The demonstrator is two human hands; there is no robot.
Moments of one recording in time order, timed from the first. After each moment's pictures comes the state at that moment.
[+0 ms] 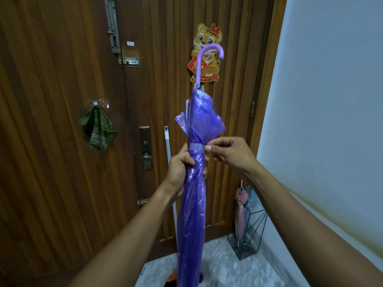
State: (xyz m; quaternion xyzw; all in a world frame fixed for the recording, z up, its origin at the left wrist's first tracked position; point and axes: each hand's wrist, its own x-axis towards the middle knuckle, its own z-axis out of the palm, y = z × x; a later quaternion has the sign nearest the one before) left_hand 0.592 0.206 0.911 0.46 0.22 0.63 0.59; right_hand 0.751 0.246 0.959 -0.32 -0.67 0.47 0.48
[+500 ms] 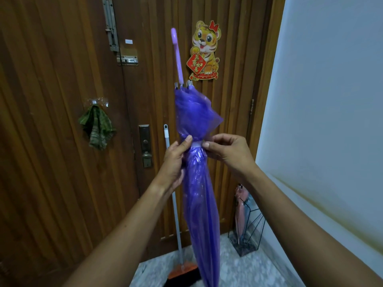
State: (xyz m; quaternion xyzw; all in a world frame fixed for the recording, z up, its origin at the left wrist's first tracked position) left_hand 0.583 0.213 0.921 0.43 0.23 0.67 0.56; right_hand 0.744 0.234 0.951 -0.27 -0.62 0.52 0.52
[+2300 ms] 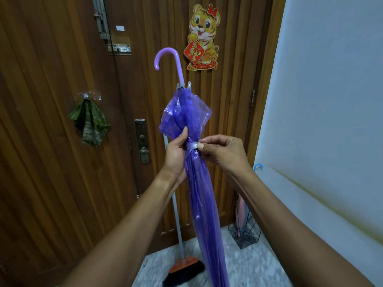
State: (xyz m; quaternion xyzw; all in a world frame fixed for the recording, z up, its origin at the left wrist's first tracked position) left_hand 0.589 0.228 0.925 0.41 0.23 0.69 0.55; right_hand 0.722 0.246 0.935 -0.32 -0.57 0.53 0.54
